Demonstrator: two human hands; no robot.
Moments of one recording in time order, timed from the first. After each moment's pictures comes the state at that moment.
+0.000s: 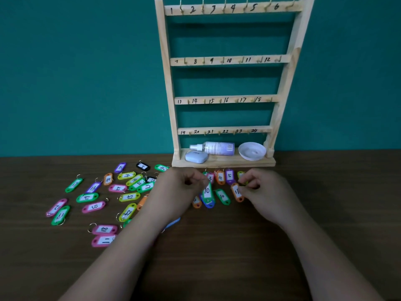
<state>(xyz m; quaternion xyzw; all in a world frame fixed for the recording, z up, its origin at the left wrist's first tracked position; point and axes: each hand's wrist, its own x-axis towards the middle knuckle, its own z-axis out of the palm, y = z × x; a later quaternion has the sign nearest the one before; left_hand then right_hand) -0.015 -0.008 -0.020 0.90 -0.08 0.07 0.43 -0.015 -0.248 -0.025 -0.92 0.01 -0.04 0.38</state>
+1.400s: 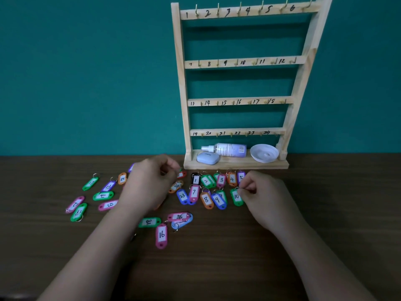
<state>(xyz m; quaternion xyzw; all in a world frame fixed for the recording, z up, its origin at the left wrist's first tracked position) -0.010 0.056 -0.005 0.93 -0.02 0.18 0.31 -0.020 -0.216 -0.032 -0.94 -0.02 -0.09 0.32</state>
